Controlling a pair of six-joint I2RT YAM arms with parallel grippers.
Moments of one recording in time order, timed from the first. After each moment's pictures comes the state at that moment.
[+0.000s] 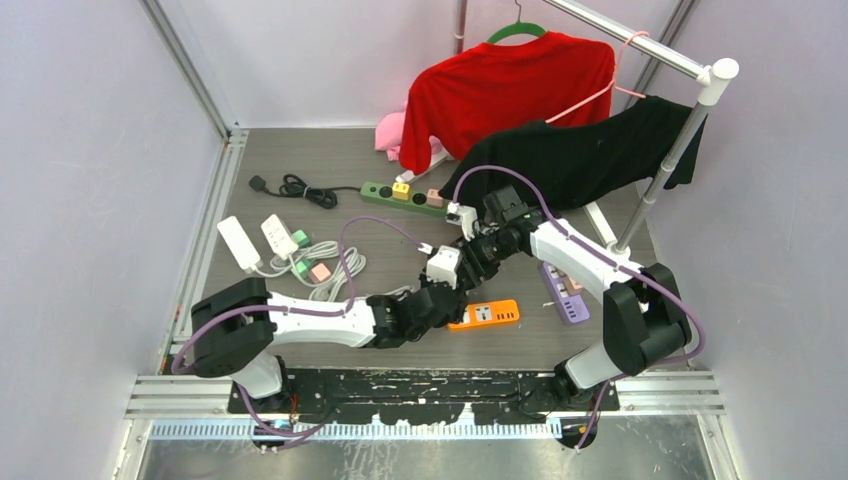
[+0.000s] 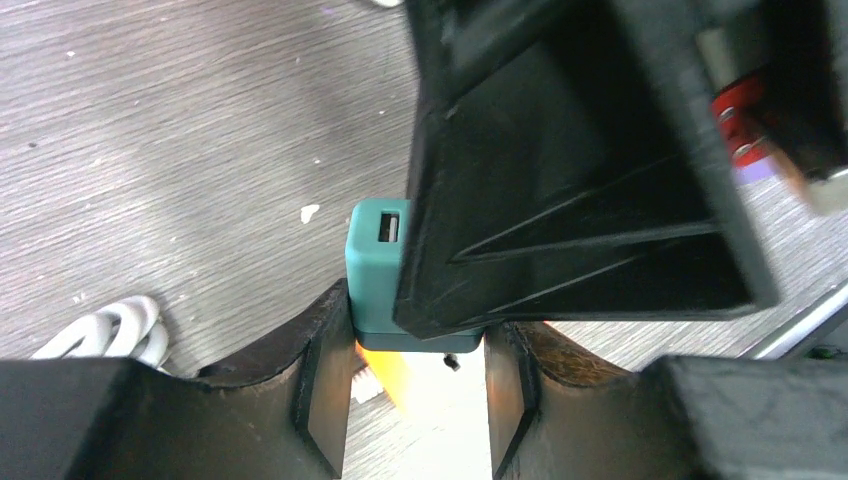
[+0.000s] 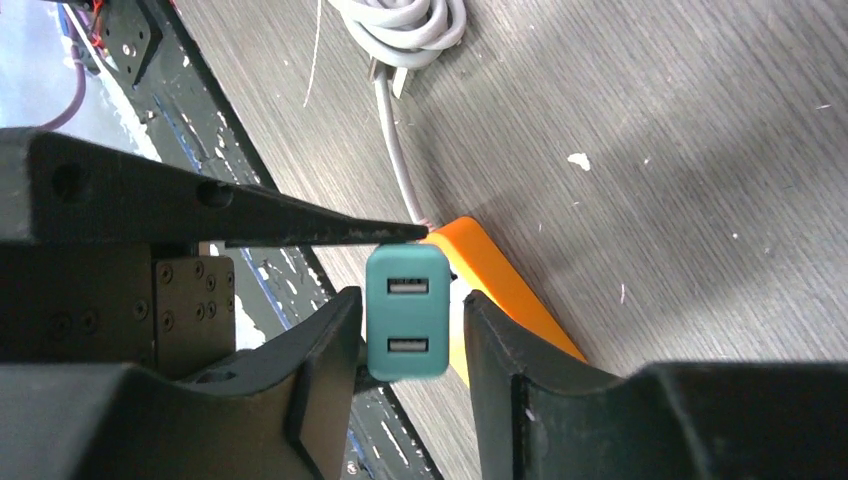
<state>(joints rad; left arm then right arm) -1.26 1.59 0.86 0.16 -0.55 -0.65 0.47 1.49 1.01 -0.69 -0.70 -0.13</state>
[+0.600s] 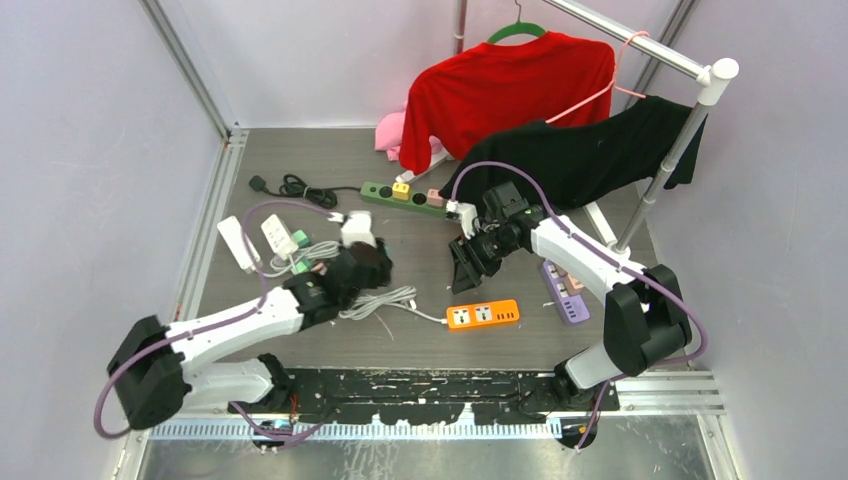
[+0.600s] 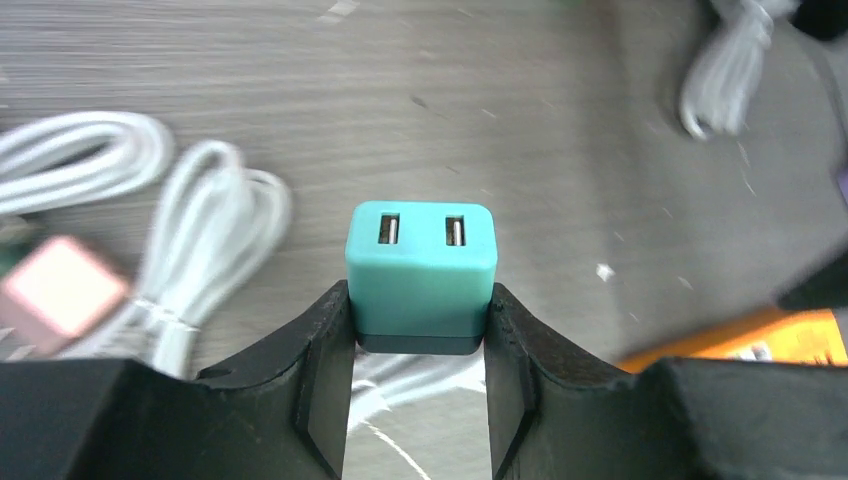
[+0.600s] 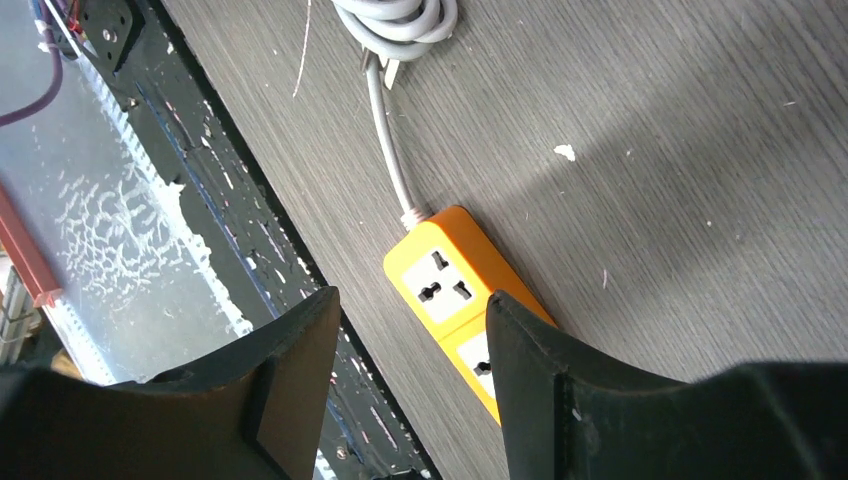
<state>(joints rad) -0.96 1.19 0.70 -0.15 -0.54 -0.63 0.47 1.49 1.06 -0.75 -0.66 -0.18</state>
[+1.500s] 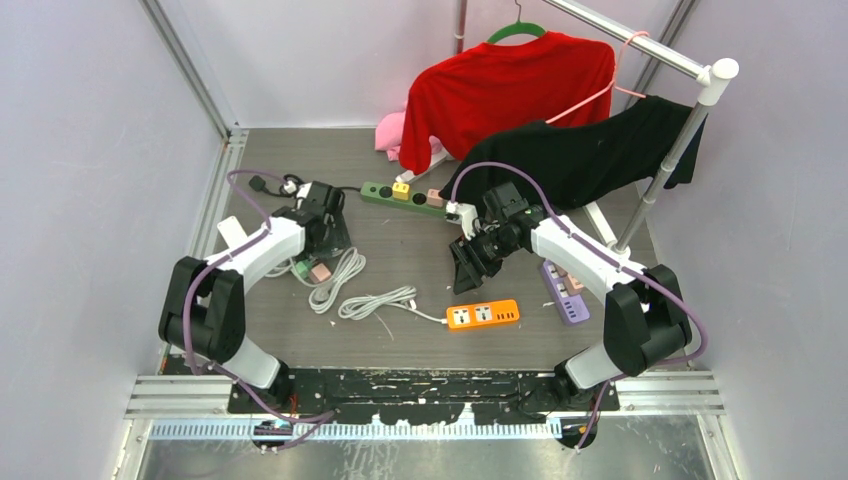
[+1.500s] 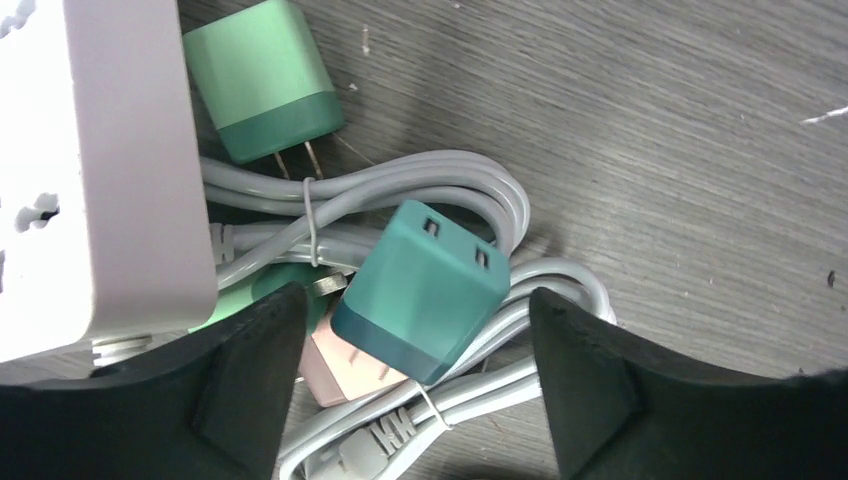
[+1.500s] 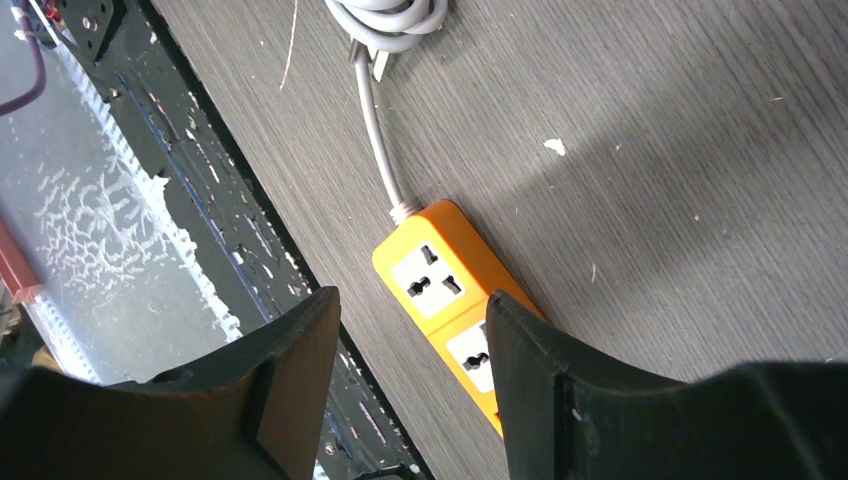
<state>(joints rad) -0.34 1.55 1.00 -0.54 -0.35 -0.61 0.47 1.49 1.06 -0.77 -0.64 -0.21</state>
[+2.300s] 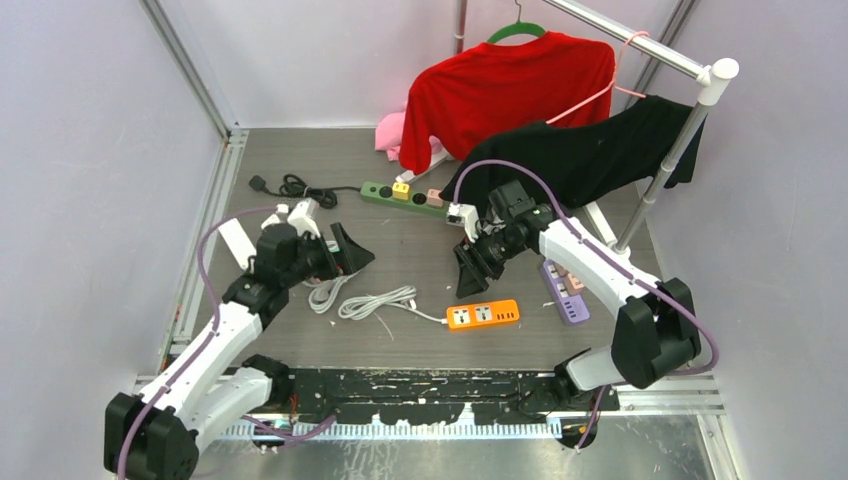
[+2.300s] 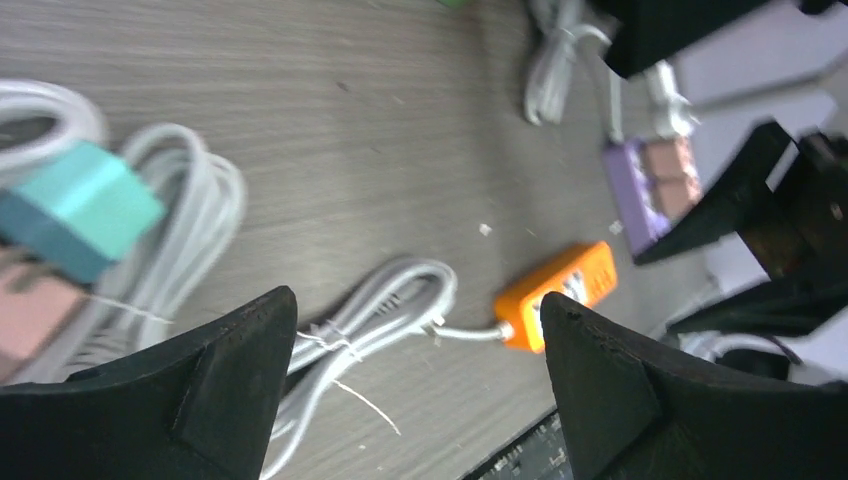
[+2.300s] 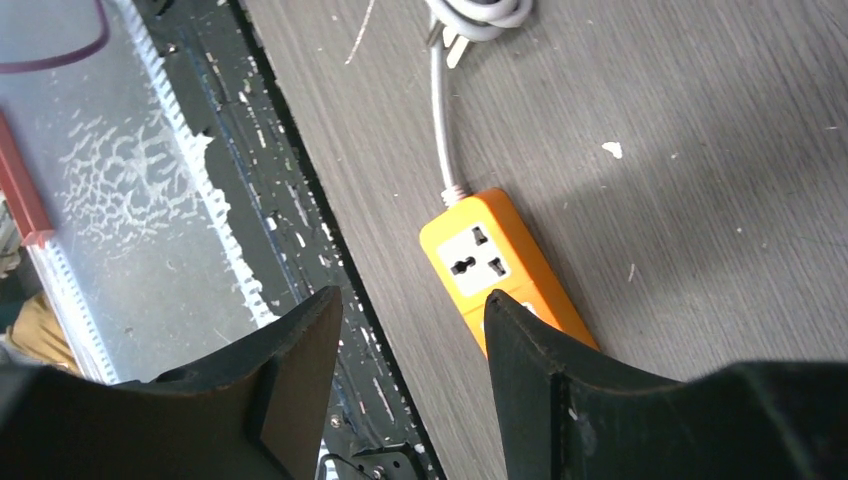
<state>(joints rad) -0.34 0.91 0.62 -0.23 0.25 -0.61 0.46 1.43 1.08 -0.85 -0.72 -0.31</state>
